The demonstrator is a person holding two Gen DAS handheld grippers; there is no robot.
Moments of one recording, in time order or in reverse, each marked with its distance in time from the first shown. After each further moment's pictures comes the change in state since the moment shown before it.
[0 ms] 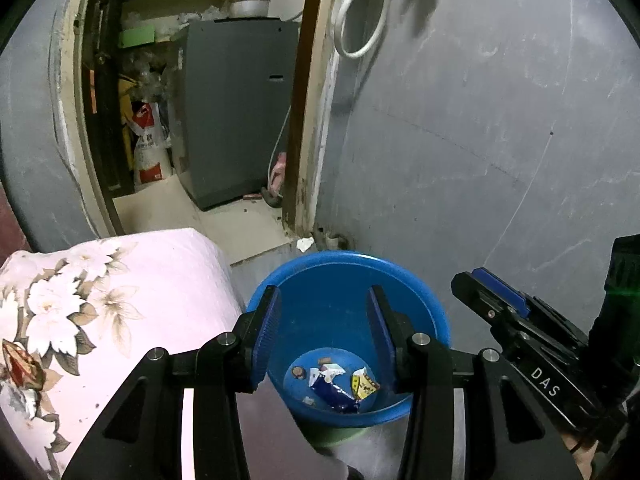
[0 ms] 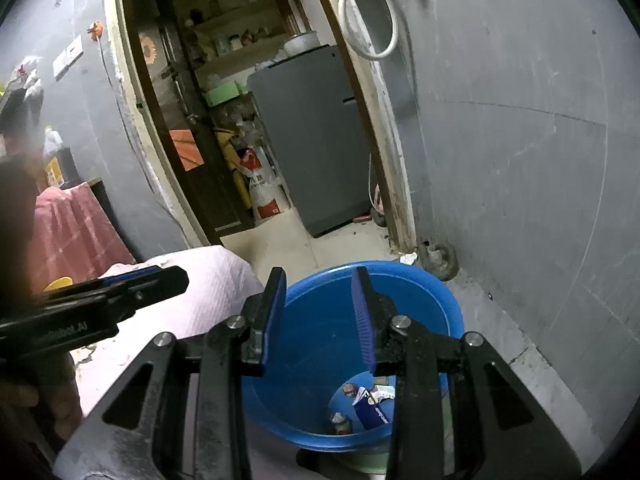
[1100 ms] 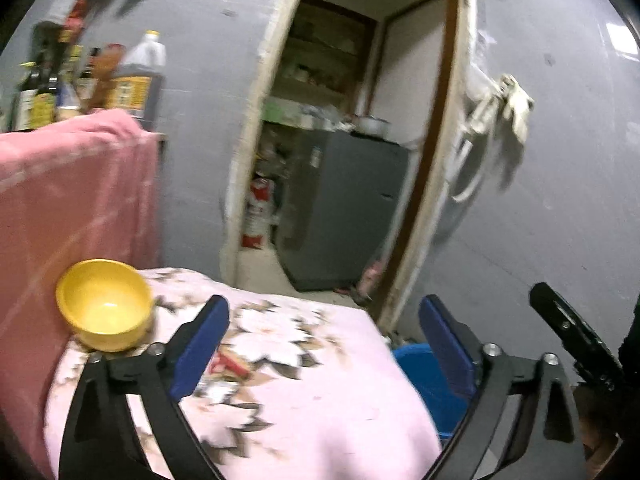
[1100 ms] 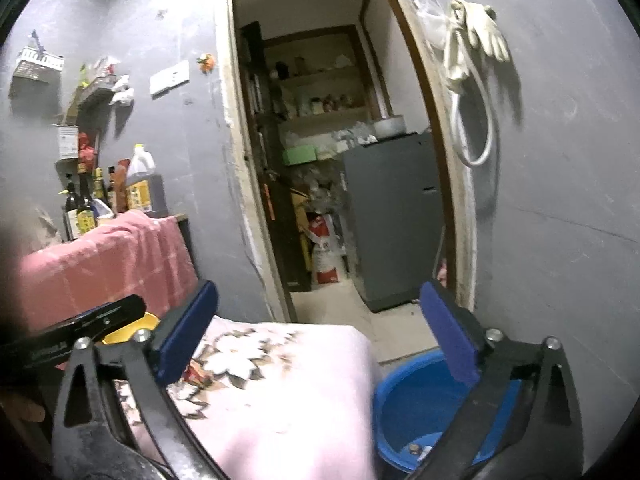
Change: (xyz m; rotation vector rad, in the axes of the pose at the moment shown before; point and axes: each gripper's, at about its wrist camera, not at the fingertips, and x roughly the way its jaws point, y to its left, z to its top) left arm -0.233 0.135 -0.043 -0.253 -0.422 0.264; right arm -0.074 0.186 0.028 -0.172 -0.267 0.162
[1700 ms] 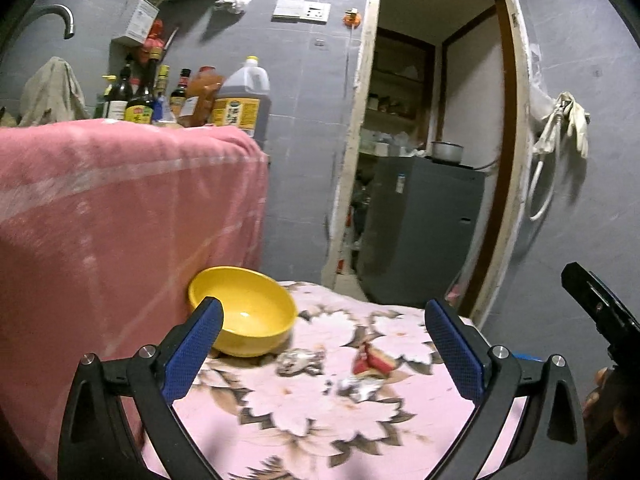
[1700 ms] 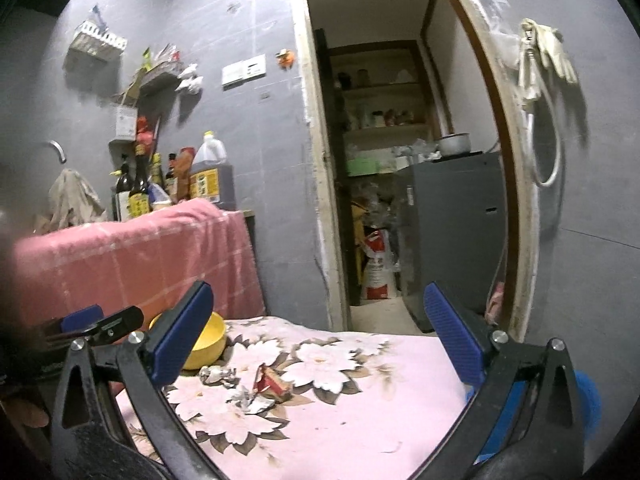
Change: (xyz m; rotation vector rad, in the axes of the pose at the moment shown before) left arm -0.041 0.090 -0.033 0.015 -0.099 0.254; right arm 0.025 0.097 -0.032 -0.099 -0.050 0.175
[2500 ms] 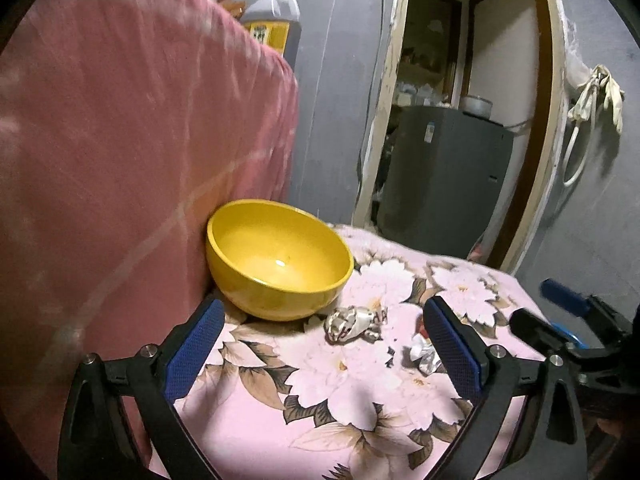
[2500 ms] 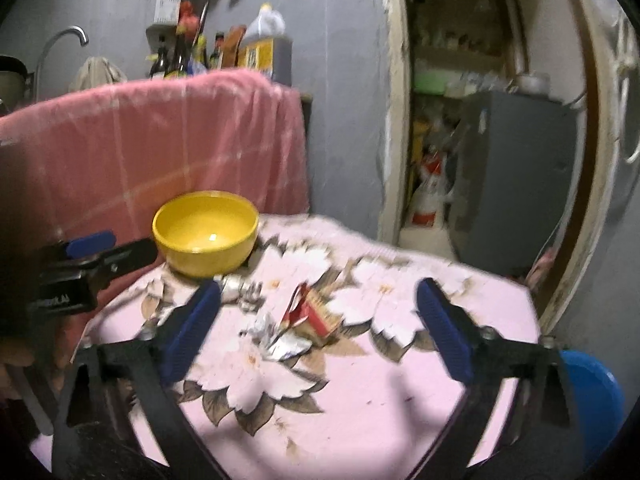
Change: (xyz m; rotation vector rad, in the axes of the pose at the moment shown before) left arm 0.073 0.053 -0.036 -0.032 0.212 0.030; right arm 0.109 0.036 -0.068 -0.142 0.379 0.186
